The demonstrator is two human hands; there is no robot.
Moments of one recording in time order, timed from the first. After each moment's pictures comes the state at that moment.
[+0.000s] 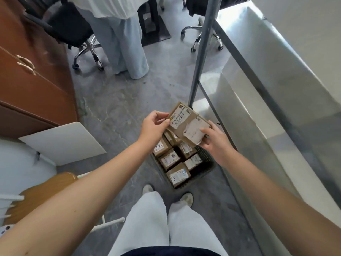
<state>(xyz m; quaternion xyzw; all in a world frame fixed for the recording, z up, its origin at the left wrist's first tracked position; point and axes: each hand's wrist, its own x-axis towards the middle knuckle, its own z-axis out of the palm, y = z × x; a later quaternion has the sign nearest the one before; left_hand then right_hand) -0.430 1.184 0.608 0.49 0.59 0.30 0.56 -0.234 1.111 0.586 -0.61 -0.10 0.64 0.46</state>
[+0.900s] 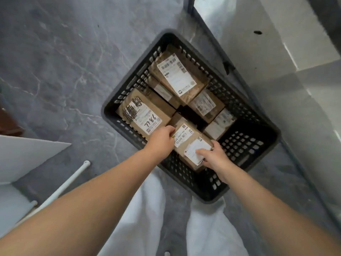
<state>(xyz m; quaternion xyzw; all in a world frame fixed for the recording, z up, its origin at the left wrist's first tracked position) -0.438 1.246 0.113 0.66 0.52 -0.26 0.48 -0.310 1.114 0.098 -0.74 0.10 0.63 0.19</state>
